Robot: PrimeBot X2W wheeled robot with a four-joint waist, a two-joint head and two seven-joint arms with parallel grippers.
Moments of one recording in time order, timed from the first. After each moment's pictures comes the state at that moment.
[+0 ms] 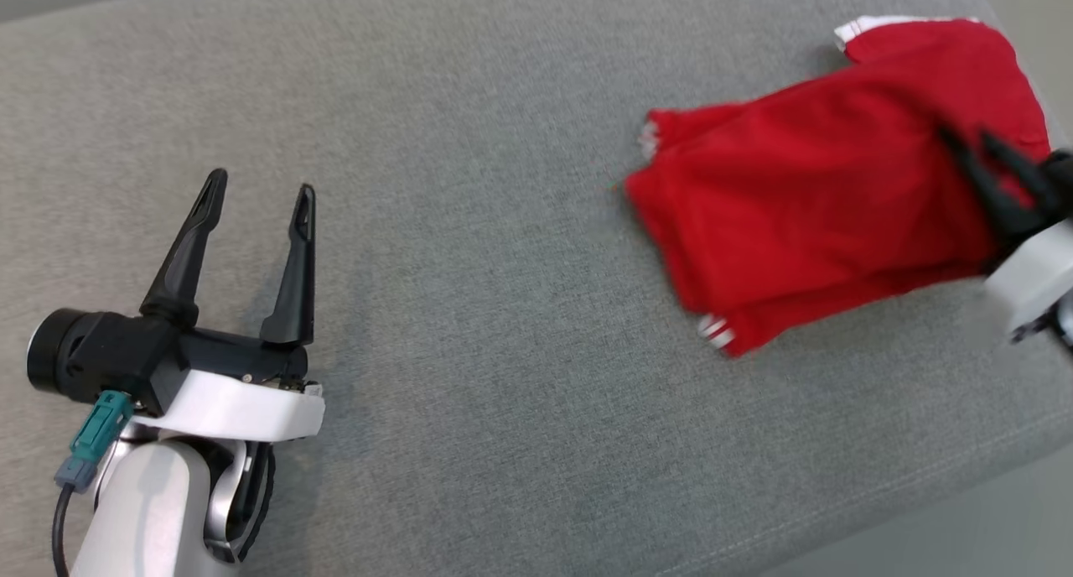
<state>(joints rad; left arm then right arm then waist) -0.25 0.19 -0.12 -0.04 -0.21 -0.02 -0.18 -0.57 -0.58 0.38 0.22 0.28 0.13 0.03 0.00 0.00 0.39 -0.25</state>
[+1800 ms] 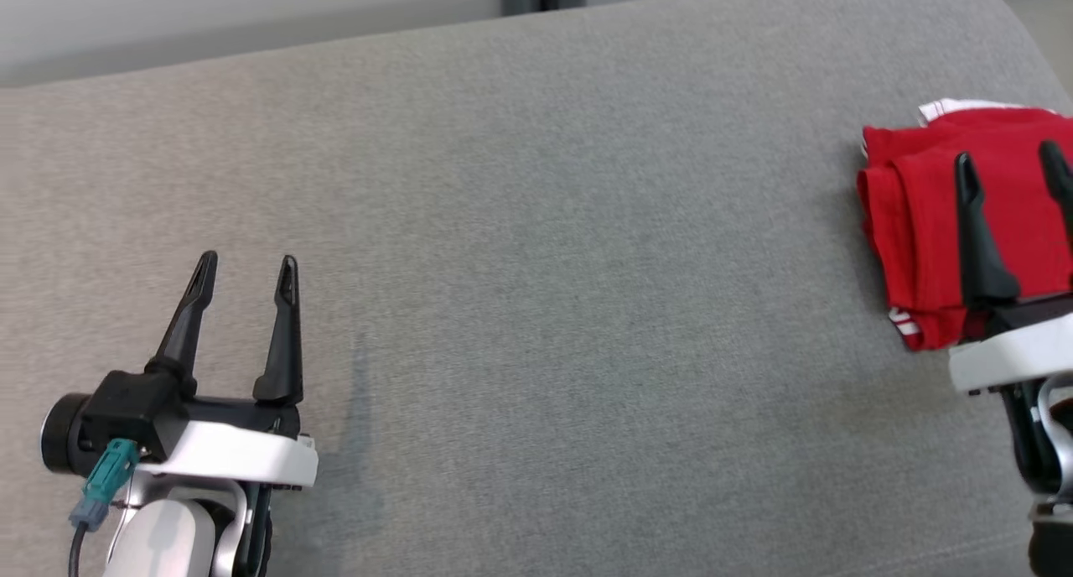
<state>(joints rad) -0.16 0.19 -0.12 0.03 -0.26 0.06 -0.20 -0.32 -0.21 -0.06 0.04 0.20 0.13 -0.08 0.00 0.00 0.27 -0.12</state>
